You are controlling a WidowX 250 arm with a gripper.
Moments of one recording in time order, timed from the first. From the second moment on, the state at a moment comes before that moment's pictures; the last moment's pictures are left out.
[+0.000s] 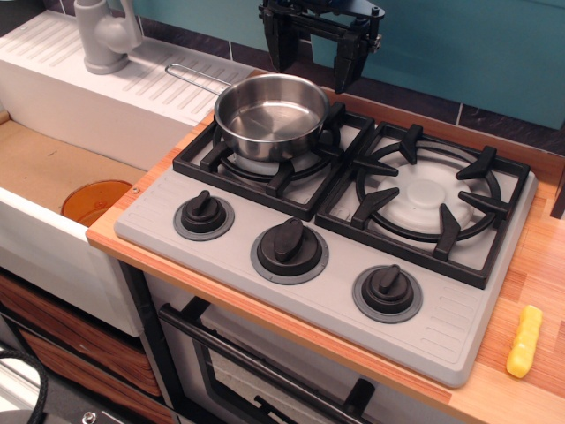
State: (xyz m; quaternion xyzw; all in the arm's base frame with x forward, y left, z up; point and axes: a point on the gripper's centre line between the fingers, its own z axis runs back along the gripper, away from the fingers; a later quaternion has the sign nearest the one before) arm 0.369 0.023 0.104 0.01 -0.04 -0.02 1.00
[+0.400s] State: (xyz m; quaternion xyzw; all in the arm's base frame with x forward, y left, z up) arm 0.366 0.023 0.089 0.01 -0.02 -0.02 1.00
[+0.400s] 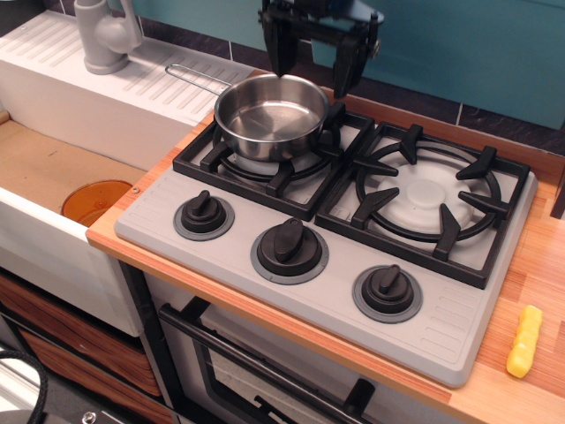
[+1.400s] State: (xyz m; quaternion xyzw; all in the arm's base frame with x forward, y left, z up) arm 0.354 0.014 0.043 -0.01 -0.05 -0.01 1.00
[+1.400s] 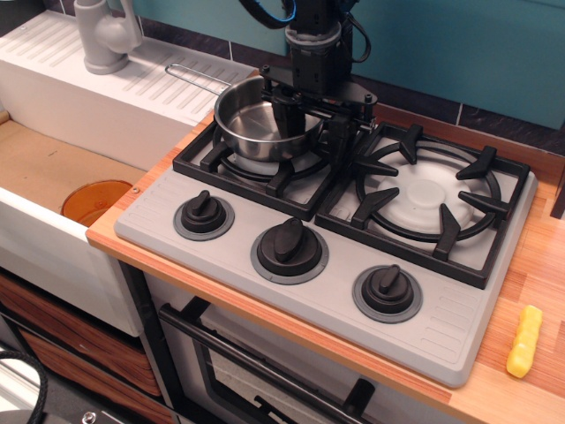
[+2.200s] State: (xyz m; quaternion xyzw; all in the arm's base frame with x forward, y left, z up) arm 0.366 -0.002 0.076 -0.01 -0.03 -0.03 1.00
